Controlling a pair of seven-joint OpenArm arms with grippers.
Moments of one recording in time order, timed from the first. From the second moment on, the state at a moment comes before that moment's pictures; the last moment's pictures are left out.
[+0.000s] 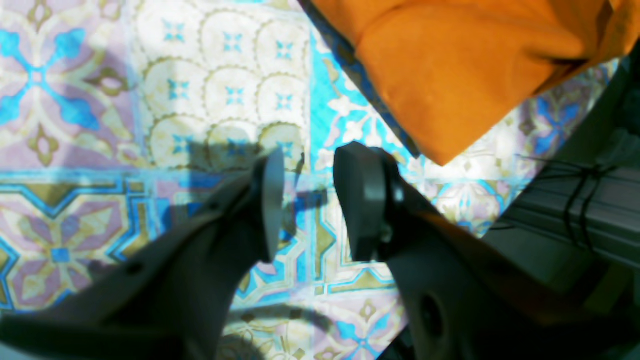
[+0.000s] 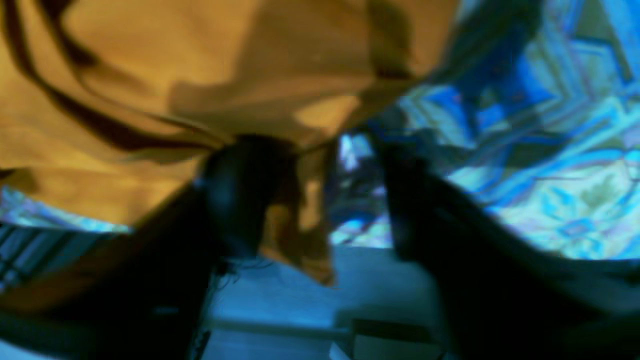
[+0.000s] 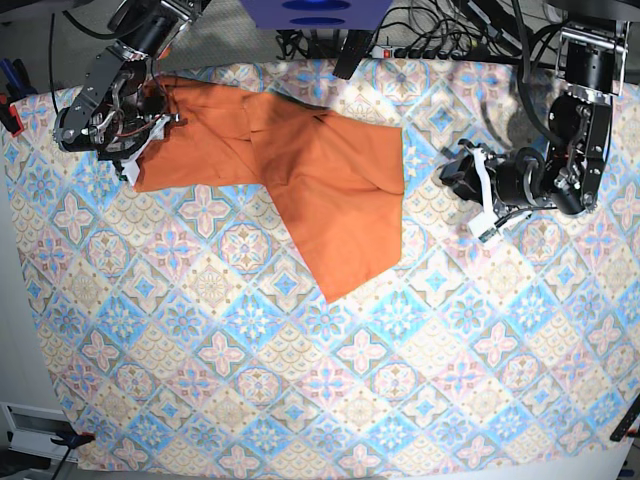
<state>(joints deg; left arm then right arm) 2.5 -32.1 5.7 84.8 -45.9 -40.3 62.0 -5.7 -2.1 37.9 86.1 4.3 40.0 -81.2</state>
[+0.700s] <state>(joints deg) 2.7 -31.5 6.1 84.8 -45.8 -40.3 62.0 -4.9 -3.2 33.2 95.2 14.3 41.3 -76.4</state>
